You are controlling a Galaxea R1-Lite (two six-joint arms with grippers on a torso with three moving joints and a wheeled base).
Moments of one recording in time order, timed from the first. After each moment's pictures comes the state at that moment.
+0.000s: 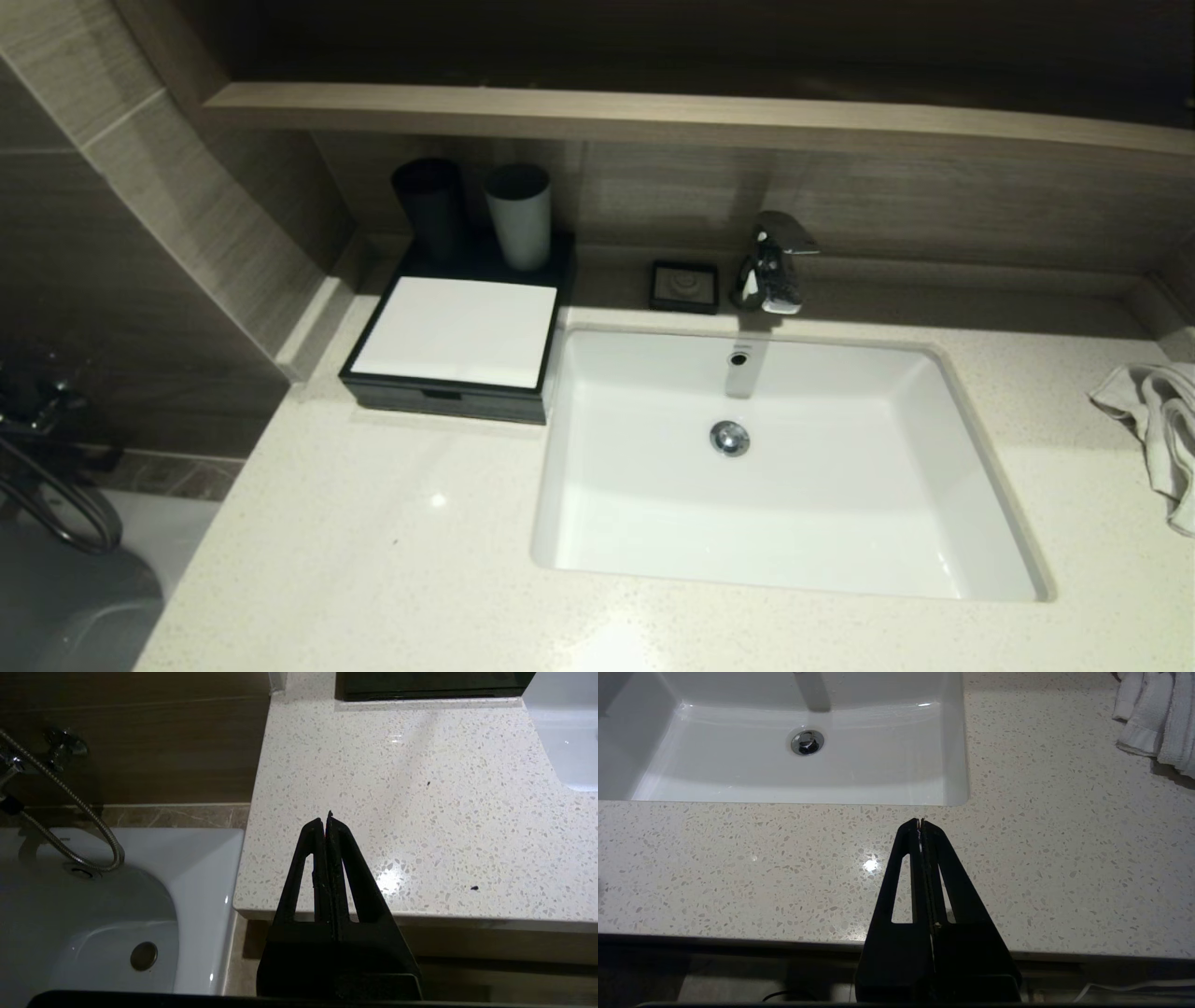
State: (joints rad) left arm 0.00 0.00 0.00 -0.05 0.00 0.12; right arm 0.00 0.00 0.00 0.00 -0.01 0.04
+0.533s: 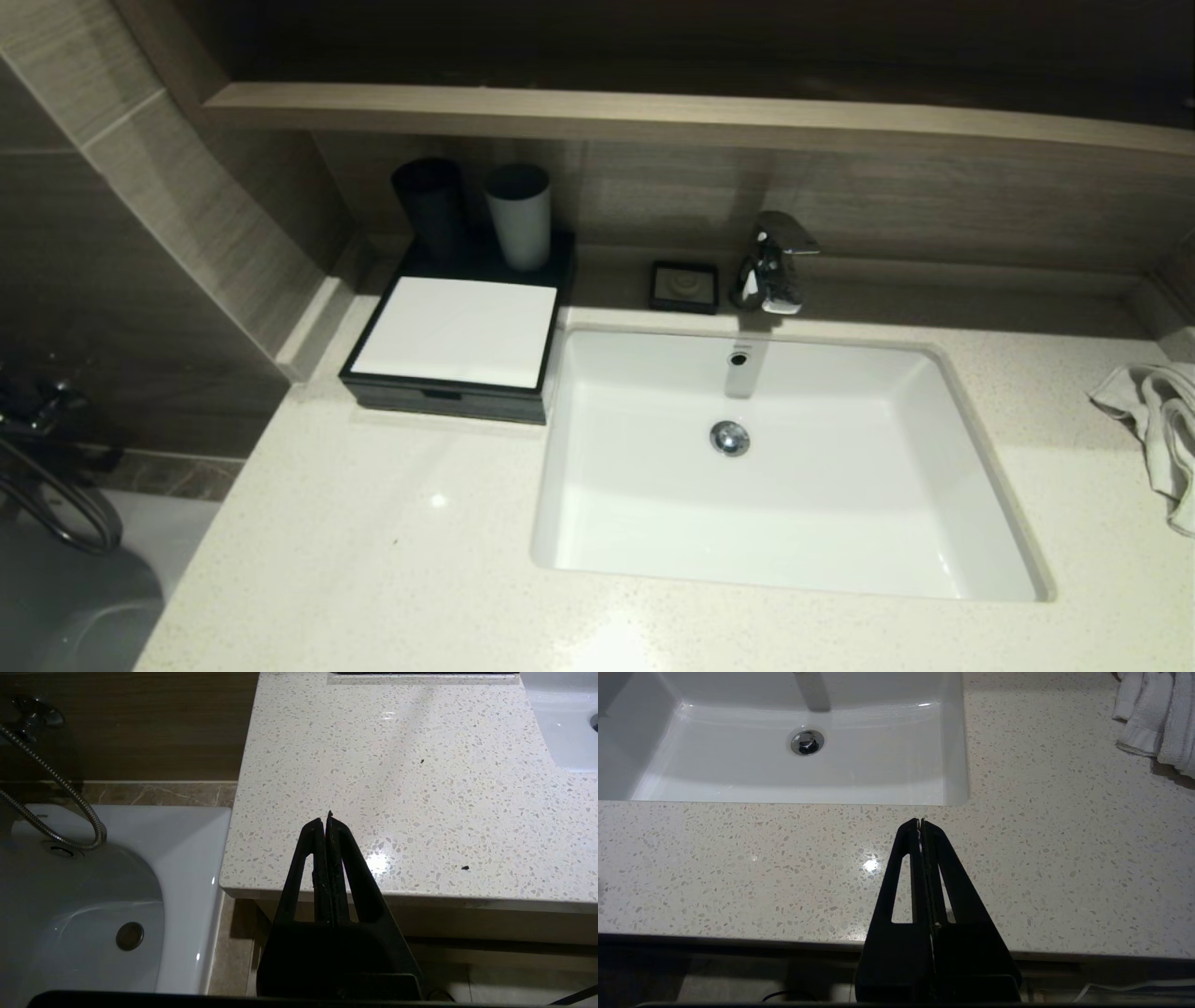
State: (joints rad) left arm -0.01 0.00 0.00 0.01 -0.01 0.08; right arm 0.00 0.00 0.00 0.00 -0.01 0.04
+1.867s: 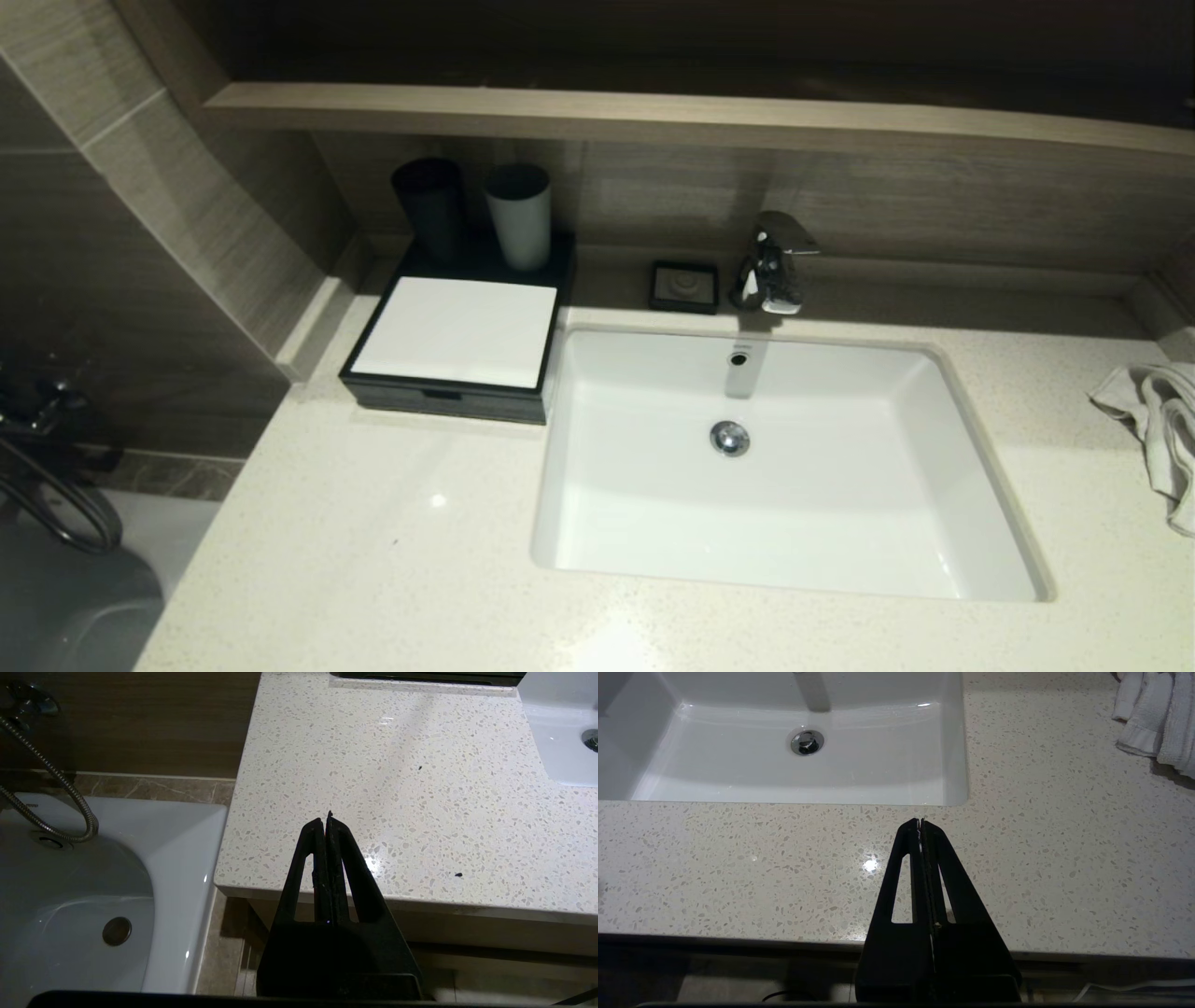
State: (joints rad) left arm -0.01 0.00 0.00 0.01 0.00 0.04; right arm 0.00 0.00 0.00 0.00 -0.01 0.04
